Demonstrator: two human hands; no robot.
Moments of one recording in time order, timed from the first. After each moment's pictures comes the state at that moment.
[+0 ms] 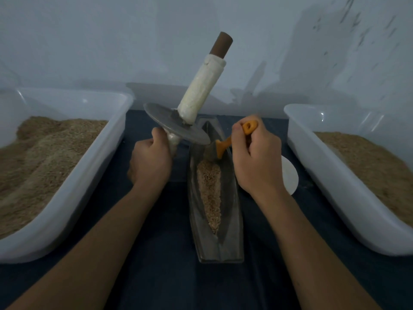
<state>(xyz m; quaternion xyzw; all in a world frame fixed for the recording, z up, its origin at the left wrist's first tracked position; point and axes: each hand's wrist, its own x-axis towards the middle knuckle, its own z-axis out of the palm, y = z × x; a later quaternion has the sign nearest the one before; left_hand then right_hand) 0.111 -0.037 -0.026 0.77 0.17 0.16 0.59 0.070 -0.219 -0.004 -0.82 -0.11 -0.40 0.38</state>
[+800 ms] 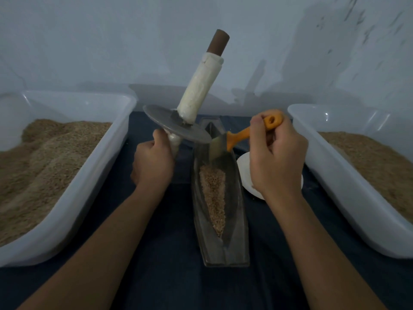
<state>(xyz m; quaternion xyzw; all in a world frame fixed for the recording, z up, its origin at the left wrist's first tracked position) 0.110 -0.037 -0.023 0.76 0.18 0.16 0.60 0.060 -0.223 0.008 -0.77 -0.08 -0.46 0.43</state>
